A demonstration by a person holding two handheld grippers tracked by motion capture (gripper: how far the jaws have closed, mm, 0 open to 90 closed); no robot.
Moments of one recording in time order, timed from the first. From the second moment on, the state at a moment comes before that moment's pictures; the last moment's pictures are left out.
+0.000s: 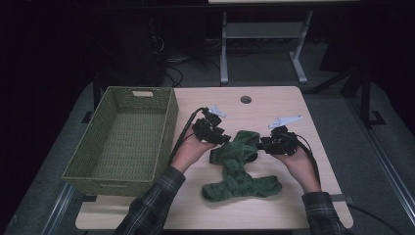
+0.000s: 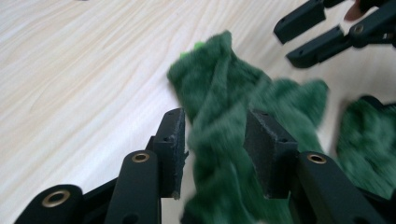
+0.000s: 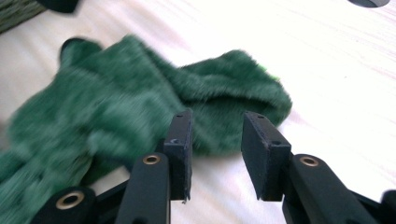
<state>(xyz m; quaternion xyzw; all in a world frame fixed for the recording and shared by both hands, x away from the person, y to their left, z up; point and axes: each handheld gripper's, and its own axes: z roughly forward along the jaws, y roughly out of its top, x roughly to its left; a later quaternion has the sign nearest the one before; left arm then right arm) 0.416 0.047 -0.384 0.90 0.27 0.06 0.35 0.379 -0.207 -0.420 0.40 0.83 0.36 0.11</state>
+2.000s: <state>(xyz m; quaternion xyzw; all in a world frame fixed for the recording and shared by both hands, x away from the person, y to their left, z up) 0.428 0.064 -0.436 0.89 0.29 0.10 0.33 0.403 -0.218 -0.424 0.42 0.83 0.33 0.17</state>
